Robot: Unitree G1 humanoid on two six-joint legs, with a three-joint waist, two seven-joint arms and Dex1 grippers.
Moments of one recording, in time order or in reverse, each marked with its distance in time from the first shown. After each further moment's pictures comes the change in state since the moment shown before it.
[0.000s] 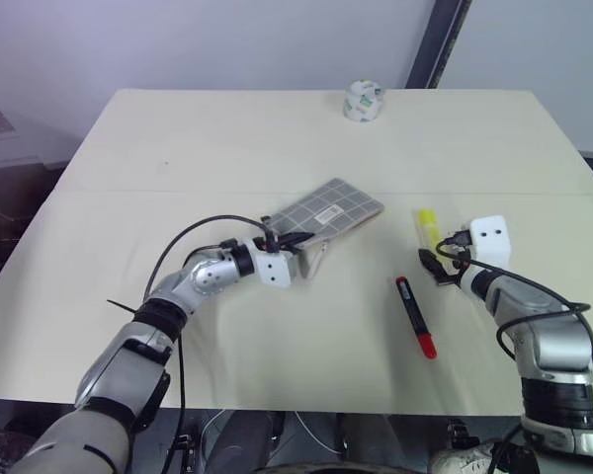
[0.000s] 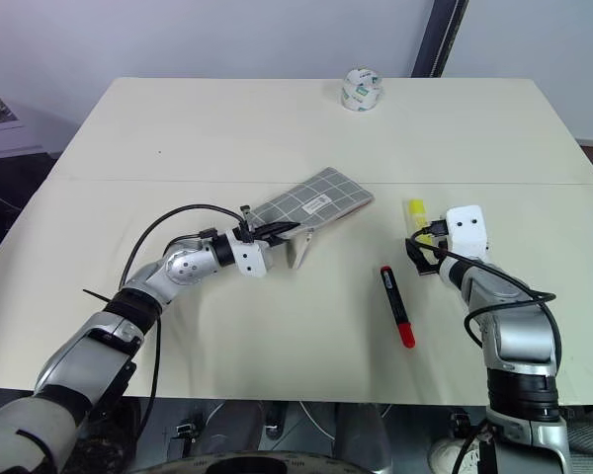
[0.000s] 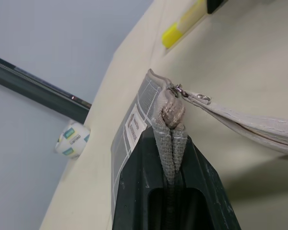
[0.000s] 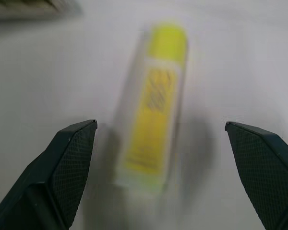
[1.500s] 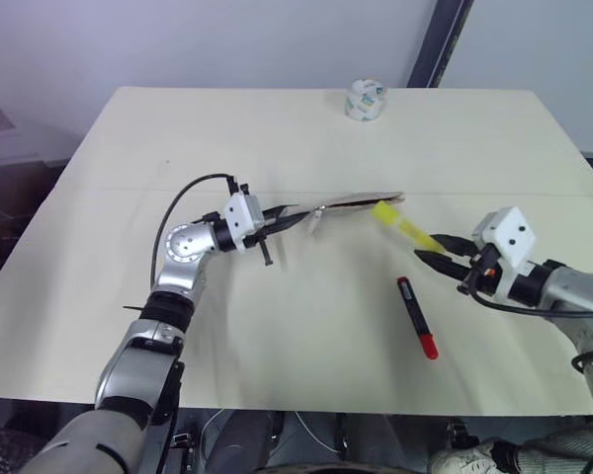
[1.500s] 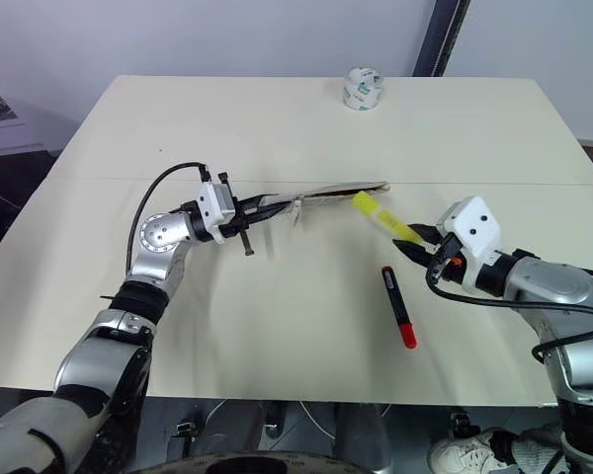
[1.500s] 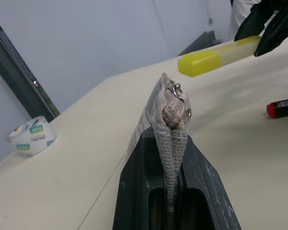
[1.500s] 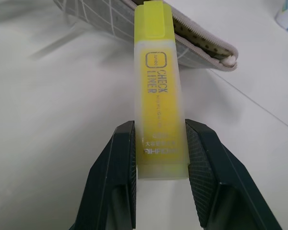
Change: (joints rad) left arm -0.017 -0.114 0.272 -0.080 -0.639 0.332 -0.730; right arm 0.161 -0.311 -0.026 -0.252 0.185 -0.257 0.460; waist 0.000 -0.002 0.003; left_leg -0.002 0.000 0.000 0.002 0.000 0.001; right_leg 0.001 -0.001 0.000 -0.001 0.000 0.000
